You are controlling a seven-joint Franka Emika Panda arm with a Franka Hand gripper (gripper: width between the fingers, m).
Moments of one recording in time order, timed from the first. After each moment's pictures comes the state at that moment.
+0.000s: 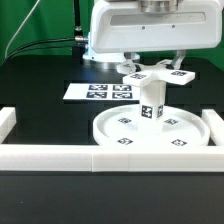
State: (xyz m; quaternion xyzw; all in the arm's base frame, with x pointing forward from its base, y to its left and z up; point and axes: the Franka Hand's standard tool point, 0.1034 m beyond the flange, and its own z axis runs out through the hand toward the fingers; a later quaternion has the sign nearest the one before) arm 0.559 0.036 0.101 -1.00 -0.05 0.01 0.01
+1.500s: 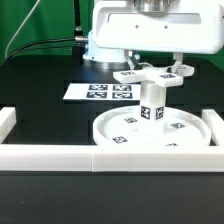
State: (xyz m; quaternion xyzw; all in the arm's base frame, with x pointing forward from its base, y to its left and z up) arm 0.563 0.037 0.100 -0.96 0.29 -0.01 0.03
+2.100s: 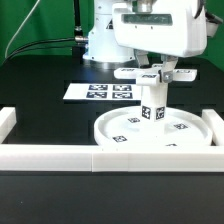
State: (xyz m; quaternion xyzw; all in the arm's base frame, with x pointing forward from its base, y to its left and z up) arm 0.562 0.039 0.099 -0.83 0.56 -0.01 0.05
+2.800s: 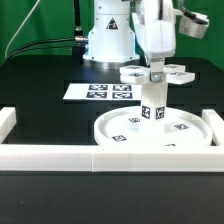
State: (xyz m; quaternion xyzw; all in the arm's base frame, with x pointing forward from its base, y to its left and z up) arm 0.560 0.039 0.099 -0.63 0.77 0.01 0.08
